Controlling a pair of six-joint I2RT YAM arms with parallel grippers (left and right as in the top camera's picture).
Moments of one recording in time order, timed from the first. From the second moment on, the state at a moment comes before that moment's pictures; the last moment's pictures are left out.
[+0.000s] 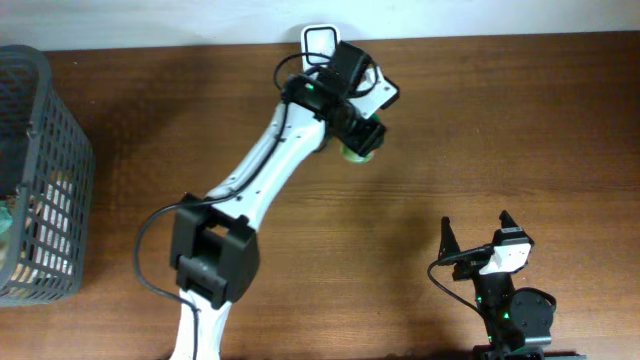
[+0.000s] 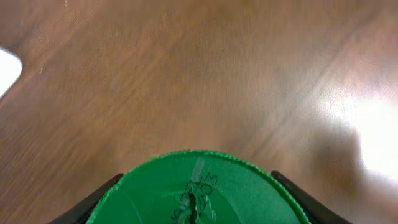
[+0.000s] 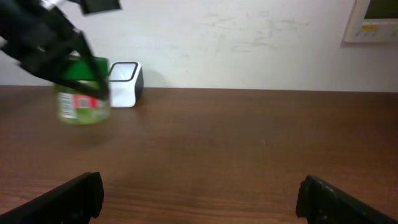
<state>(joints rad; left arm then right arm) -0.57 2.20 2.05 -0.88 0.24 0.21 0.01 0.01 0.01 -0.07 -0.07 0.03</state>
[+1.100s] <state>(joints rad) -0.68 2.40 2.05 -0.64 0.14 -0.01 0.01 0.01 0.01 -0.07 -0.07 0.03</state>
